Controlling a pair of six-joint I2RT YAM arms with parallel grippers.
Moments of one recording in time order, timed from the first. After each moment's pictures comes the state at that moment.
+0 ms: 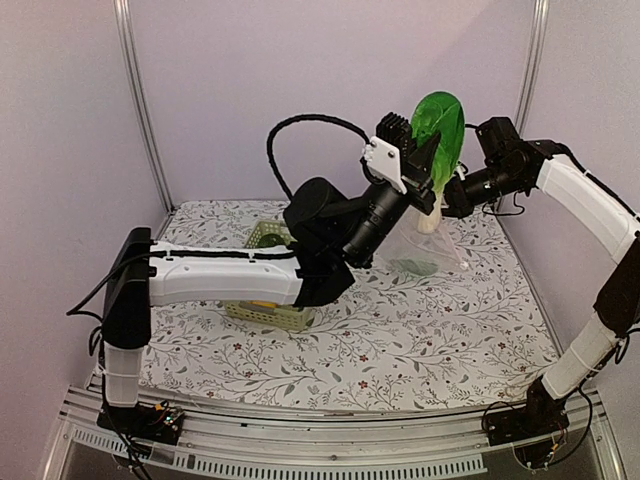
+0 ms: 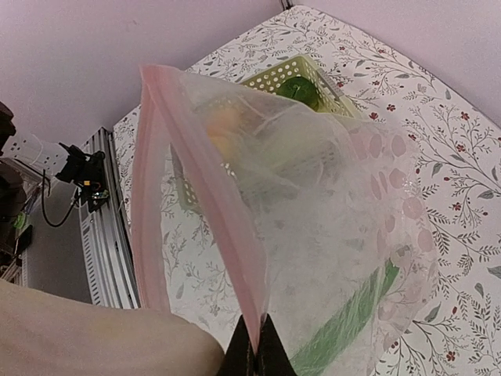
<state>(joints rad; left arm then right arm) -1.22 2.07 1.74 1.05 -0.28 0.36 0.33 1.59 1.63 -0.95 -0.77 -0.31</state>
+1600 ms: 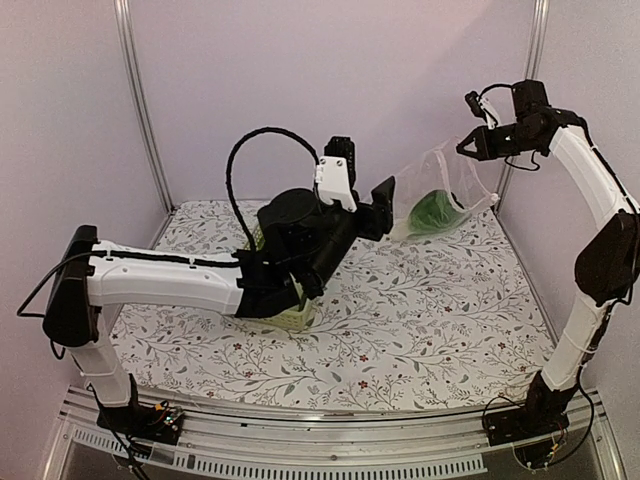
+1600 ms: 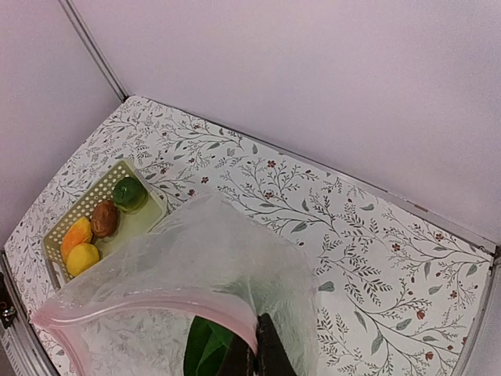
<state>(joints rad) -1.22 1.79 1.38 0.74 -0.70 0.00 0.11 1.82 2.08 -0.93 -0.53 -0.17</state>
